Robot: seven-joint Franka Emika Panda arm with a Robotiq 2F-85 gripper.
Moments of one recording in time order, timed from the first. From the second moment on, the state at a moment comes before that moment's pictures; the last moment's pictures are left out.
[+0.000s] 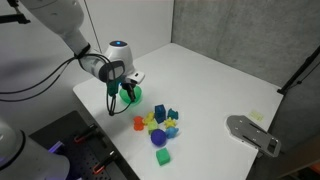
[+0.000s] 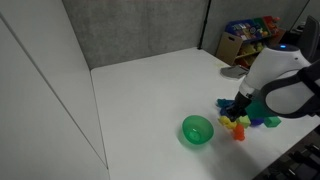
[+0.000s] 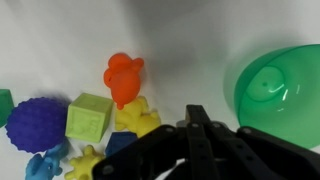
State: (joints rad) arm 0.33 0.27 -0.15 -2.56 0.10 2.86 0.50
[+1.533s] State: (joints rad) arm 0.29 0.52 -0.26 -2.53 -0.02 2.95 0.56
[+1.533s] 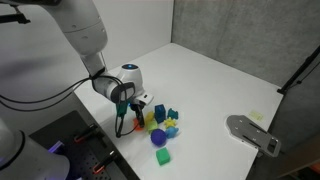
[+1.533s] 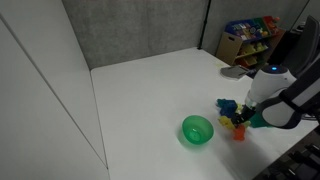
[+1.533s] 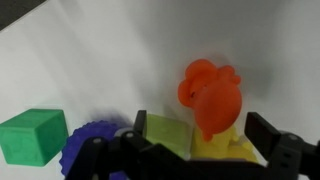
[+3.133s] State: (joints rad) arm 0.46 0.24 -0.25 -2.51 -0.03 2.87 0.64
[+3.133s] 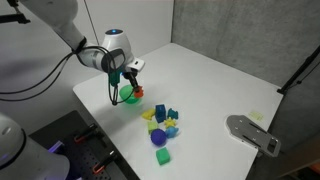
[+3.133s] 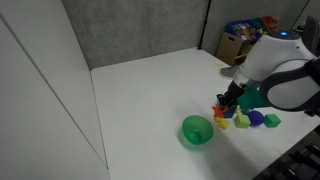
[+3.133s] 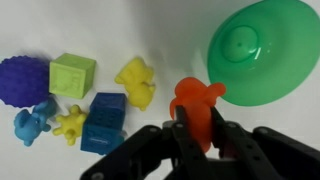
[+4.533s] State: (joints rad) arm 0.25 -0.28 0.13 -2.44 0.05 2.21 0.68
